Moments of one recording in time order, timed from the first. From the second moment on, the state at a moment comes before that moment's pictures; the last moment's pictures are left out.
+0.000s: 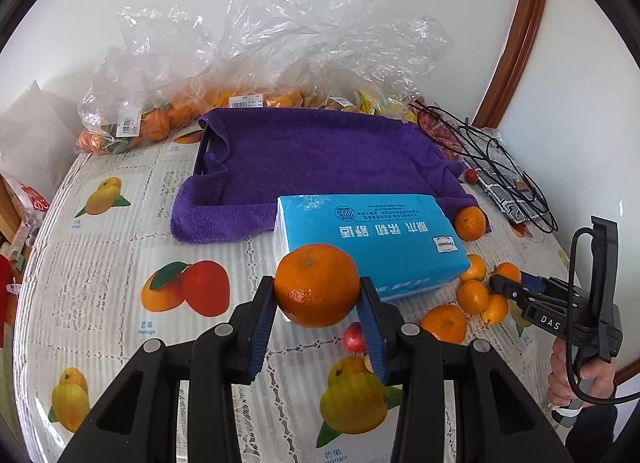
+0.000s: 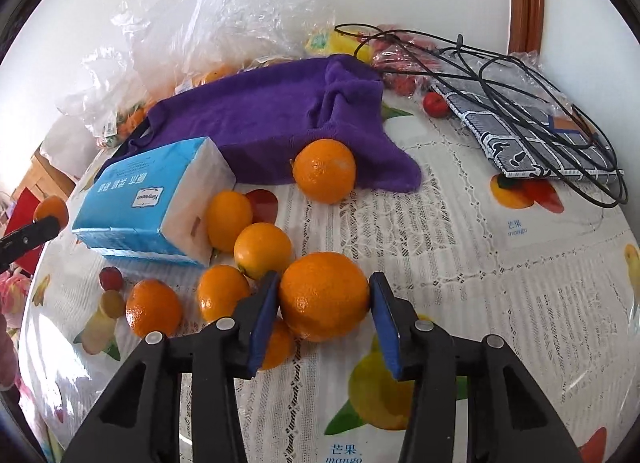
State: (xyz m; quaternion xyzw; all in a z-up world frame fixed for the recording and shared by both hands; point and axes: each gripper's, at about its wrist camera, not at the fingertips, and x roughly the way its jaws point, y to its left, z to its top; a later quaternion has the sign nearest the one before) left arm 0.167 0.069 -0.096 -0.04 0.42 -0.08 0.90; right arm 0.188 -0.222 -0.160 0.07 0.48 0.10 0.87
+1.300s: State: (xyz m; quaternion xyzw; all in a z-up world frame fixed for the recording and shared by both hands) left arm 0.314 0.078 -0.063 -0.03 0.41 -0.06 0.91; right arm 0.340 -0.159 -0.073 0.05 0.39 0.11 0.91
